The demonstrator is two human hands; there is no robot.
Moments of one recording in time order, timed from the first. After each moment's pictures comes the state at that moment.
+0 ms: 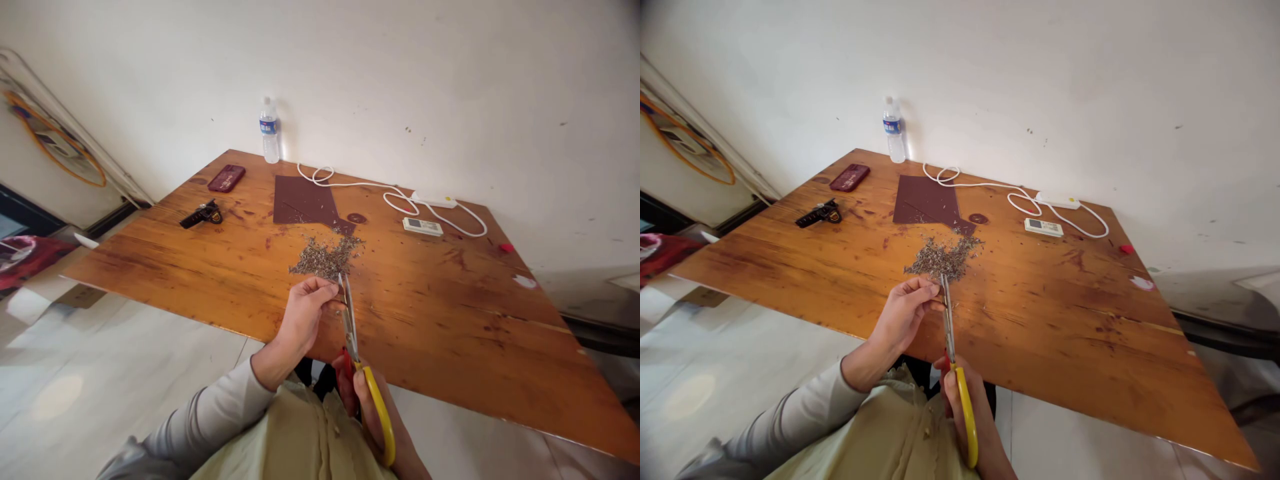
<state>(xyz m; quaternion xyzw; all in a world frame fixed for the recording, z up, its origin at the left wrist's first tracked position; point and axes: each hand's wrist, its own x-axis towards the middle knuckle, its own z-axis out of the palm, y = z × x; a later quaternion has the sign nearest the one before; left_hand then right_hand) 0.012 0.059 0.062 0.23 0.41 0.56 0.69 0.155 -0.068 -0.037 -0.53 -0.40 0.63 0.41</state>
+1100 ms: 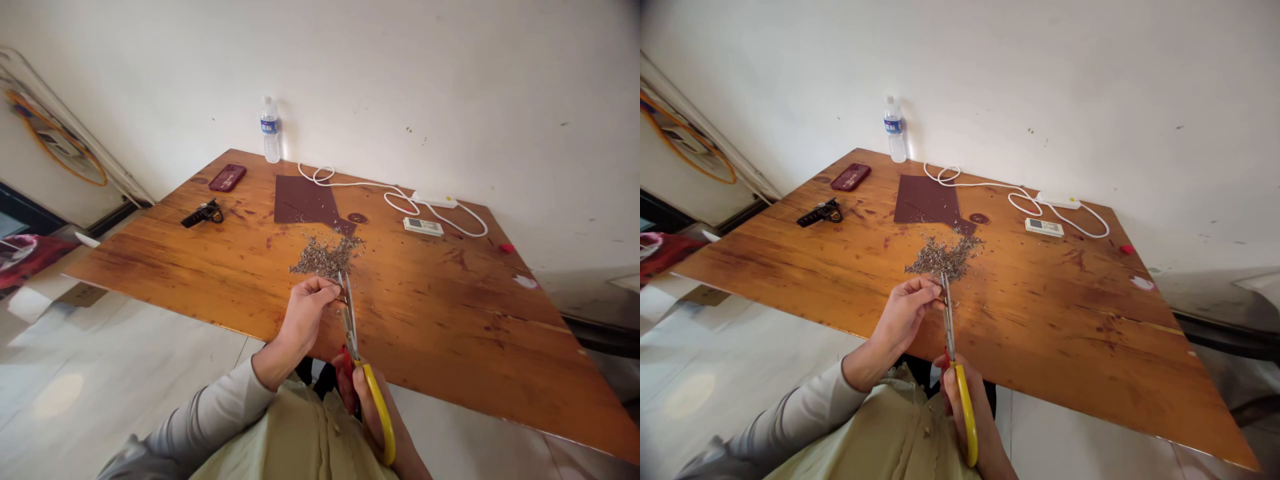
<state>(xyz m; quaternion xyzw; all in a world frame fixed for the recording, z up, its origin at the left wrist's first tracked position) 0.013 0.059 0.064 0.24 0.43 0.56 0.67 0.152 -0.066 -0.036 -0.50 -0.40 0.64 0.44</state>
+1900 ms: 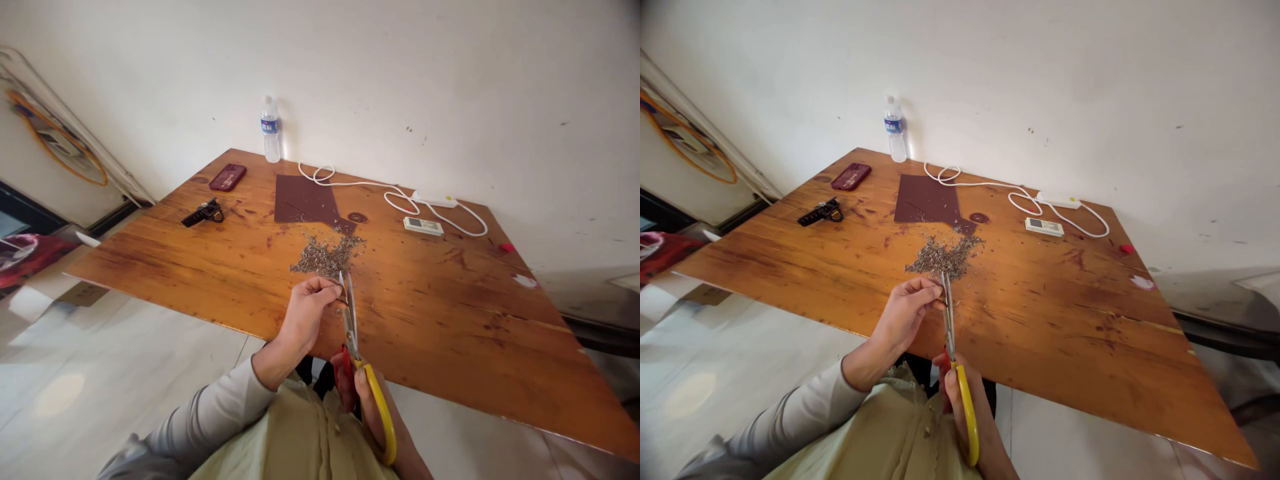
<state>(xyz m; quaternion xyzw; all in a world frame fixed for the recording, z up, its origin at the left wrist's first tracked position) 0.012 0.056 0.065 0.25 0.42 0.55 0.68 0.154 -0.067 -0.038 -0.50 -0.42 0.63 0.42</state>
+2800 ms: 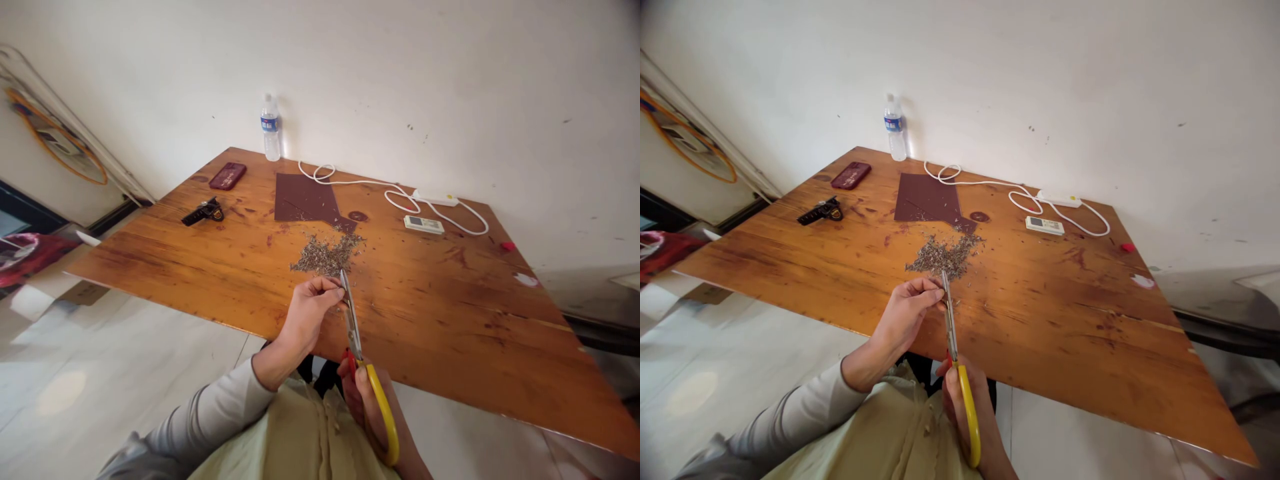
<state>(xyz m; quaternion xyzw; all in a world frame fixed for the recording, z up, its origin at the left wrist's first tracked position) 0.013 0.054 0.062 0.30 0.42 0.56 0.65 0.146 -0.070 -0.005 -0.53 -0.32 0.66 0.42</state>
